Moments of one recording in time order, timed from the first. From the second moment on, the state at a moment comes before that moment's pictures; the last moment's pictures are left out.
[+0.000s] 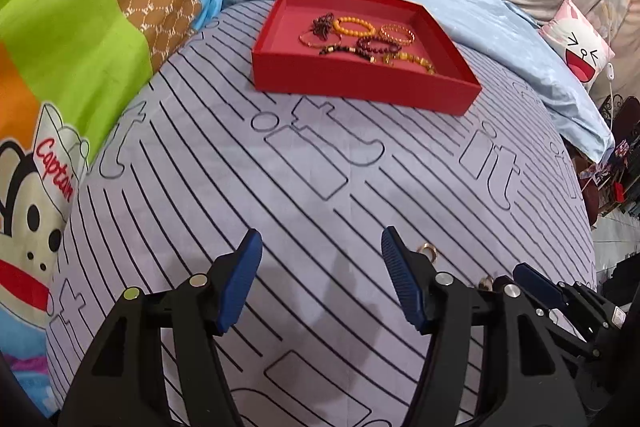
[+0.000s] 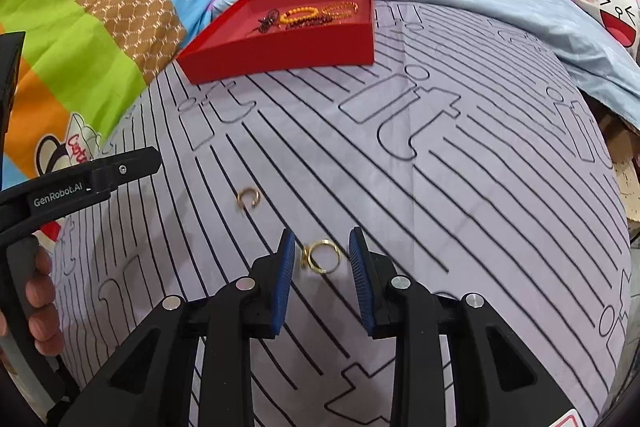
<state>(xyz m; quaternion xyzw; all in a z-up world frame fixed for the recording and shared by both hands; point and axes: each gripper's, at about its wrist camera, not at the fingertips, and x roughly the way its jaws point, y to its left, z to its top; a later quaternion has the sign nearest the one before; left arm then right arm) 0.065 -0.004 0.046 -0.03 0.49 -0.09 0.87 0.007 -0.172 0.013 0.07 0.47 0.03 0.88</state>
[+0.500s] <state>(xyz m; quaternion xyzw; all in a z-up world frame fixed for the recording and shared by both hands) 0.042 -0.005 0.032 -0.02 0.51 -0.09 0.86 0.004 -0.161 -0.003 0.06 0.48 0.02 0.87</state>
